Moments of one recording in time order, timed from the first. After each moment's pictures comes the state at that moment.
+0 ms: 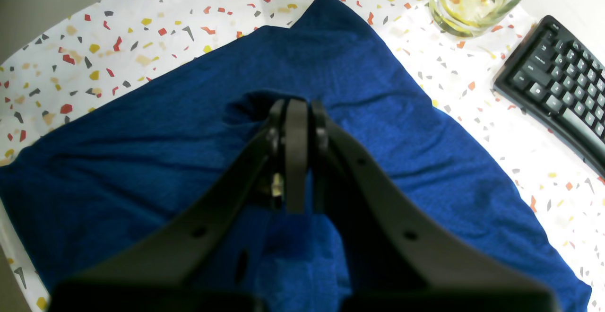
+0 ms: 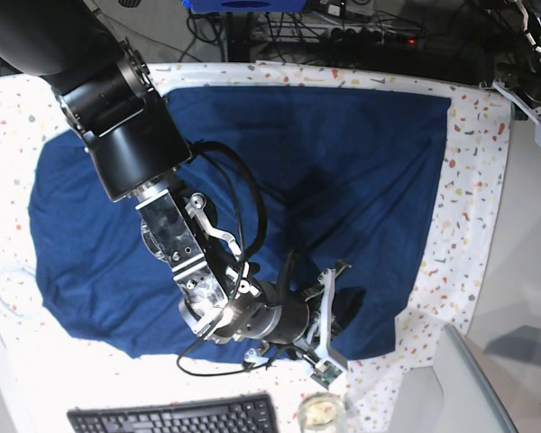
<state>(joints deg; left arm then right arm) 23.3 -12.1 -47.1 92.6 -2.6 -34.3 40.4 26.7 -6.8 -27.6 73.1 8.3 22.0 -42.0</state>
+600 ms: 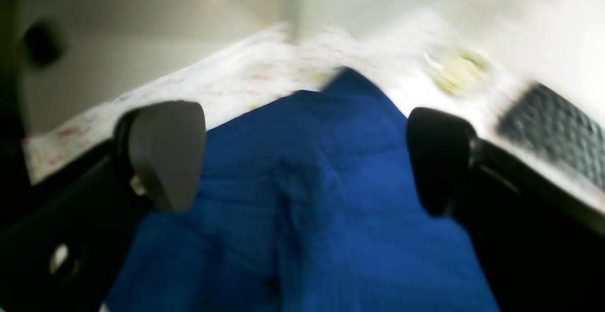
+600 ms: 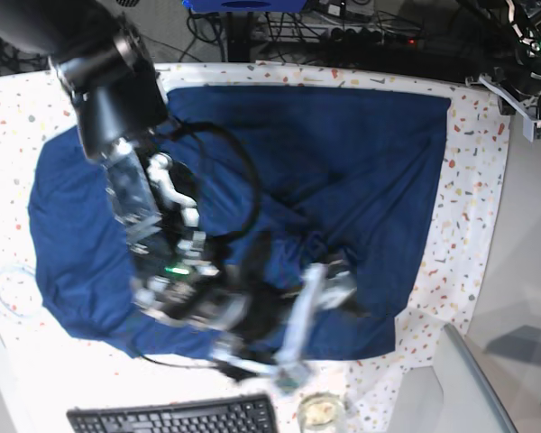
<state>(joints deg) 25.6 -7.1 -47.3 97.3 -3.7 -34.3 40.4 16.9 -5.0 -17.3 93.8 14.6 22.1 -48.2</state>
